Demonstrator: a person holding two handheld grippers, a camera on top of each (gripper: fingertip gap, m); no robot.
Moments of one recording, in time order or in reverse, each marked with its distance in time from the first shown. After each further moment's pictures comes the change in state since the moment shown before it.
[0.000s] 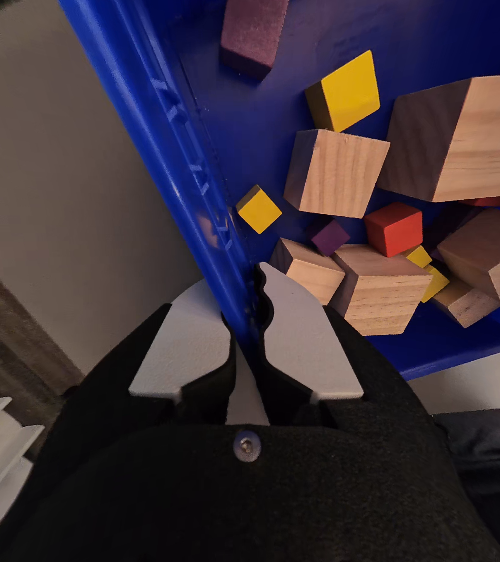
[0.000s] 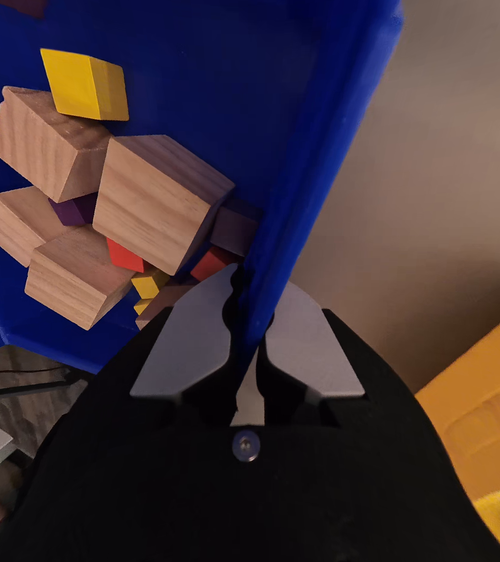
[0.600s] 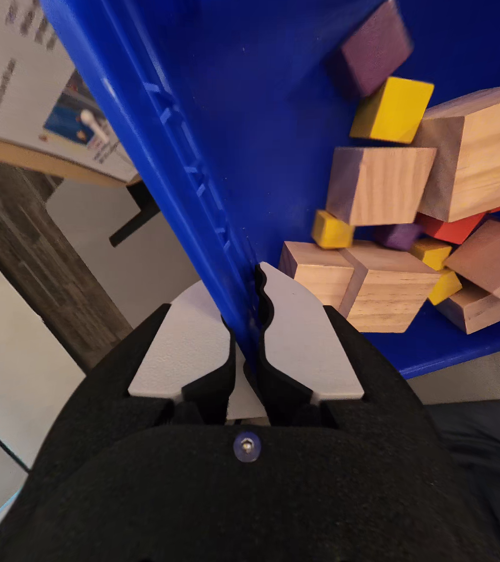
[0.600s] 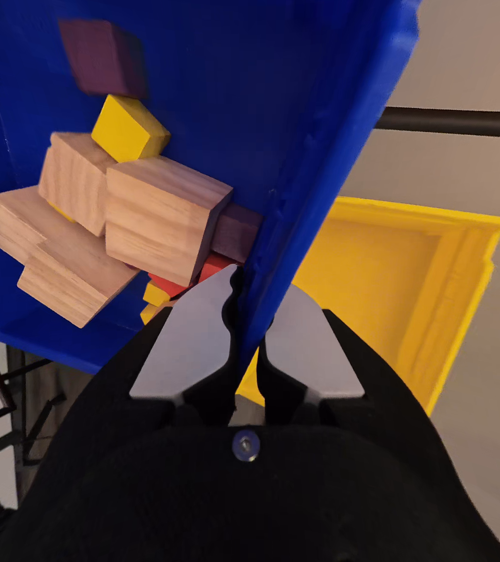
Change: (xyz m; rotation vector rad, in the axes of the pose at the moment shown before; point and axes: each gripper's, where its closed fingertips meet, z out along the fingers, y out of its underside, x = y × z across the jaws) left arm 0.214 -0.142 -0.170 0.122 -0.259 0.307; right arm 0.177 0.040 -0.201 0.332 -0.088 0.169
